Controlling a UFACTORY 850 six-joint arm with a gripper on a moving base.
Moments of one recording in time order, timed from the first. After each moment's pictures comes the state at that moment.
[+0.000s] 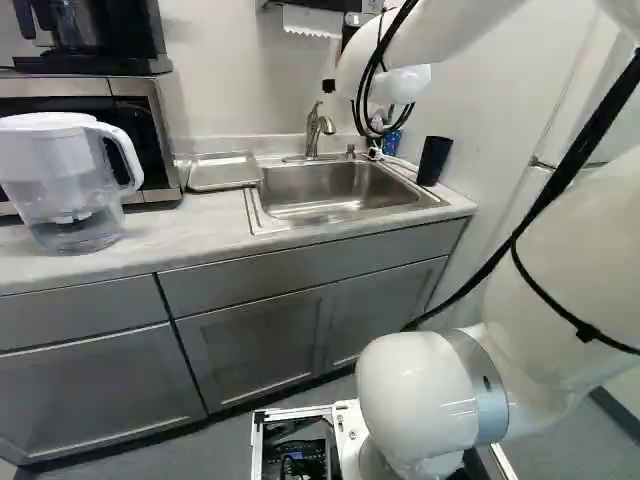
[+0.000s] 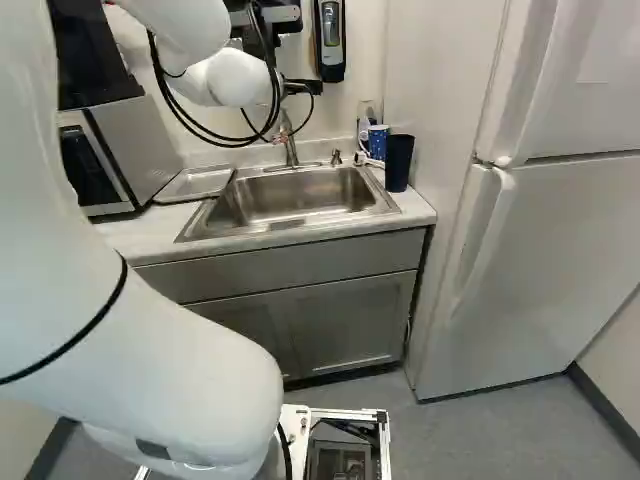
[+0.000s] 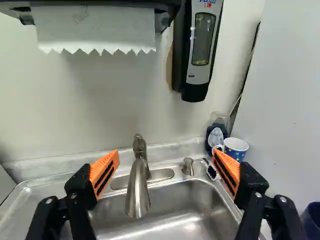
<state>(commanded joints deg) -0.6 7.8 -53.7 0.0 21.9 0.0</state>
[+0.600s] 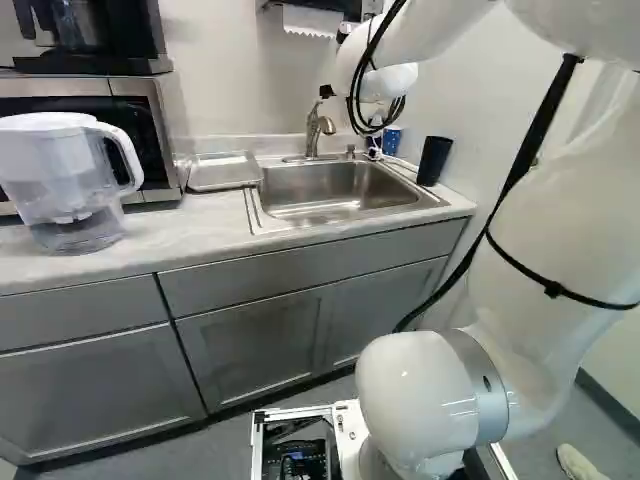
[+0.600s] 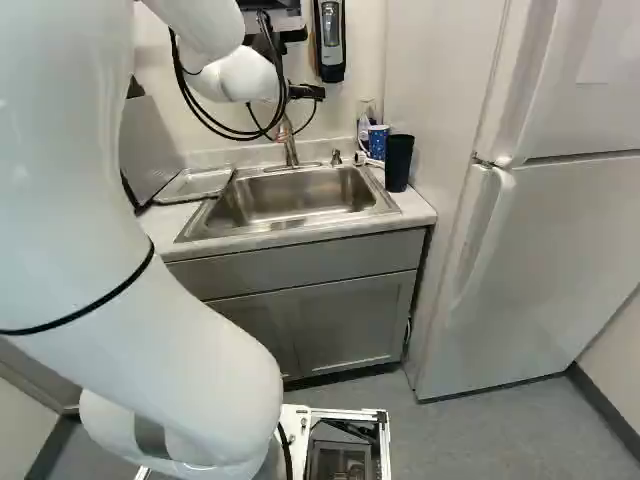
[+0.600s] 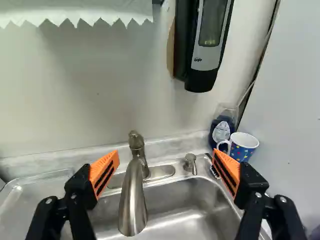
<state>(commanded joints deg) -0.6 0.7 -60.5 0.0 17.6 0.0</state>
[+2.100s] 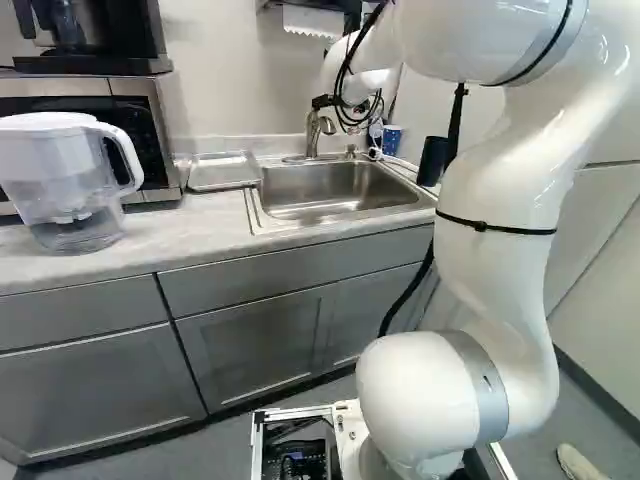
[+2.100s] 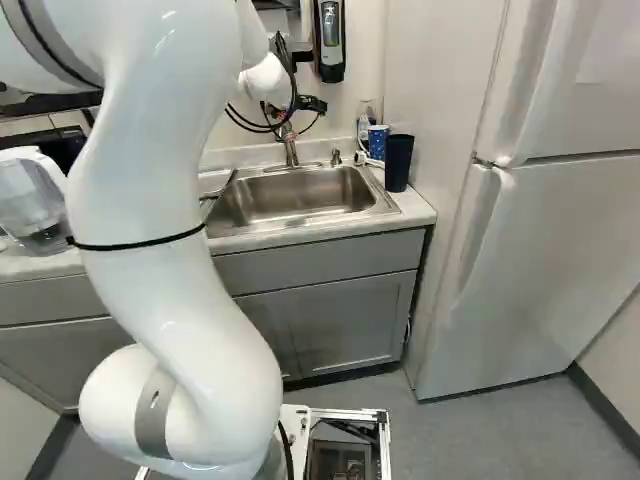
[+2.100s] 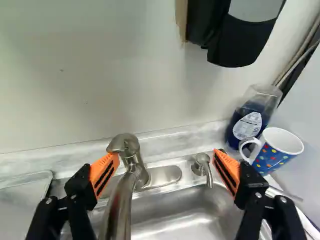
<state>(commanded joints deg) 0.2 -17.8 -80.4 0.0 6.1 0.0</state>
